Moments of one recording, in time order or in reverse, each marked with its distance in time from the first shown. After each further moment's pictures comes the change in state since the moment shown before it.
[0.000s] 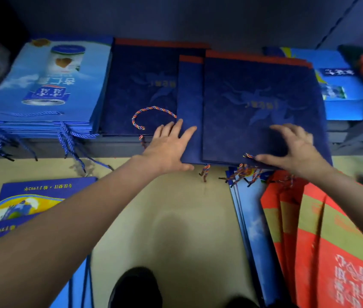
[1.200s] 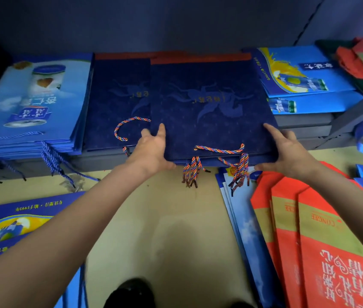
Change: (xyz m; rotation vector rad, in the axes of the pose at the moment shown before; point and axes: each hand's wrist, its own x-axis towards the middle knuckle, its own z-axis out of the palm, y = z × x) left_hand -0.006 0.021 -0.034 -0.388 -0.038 -0.304; right_hand 0.003 0.025 -0.003 0.134 -0.125 0.017
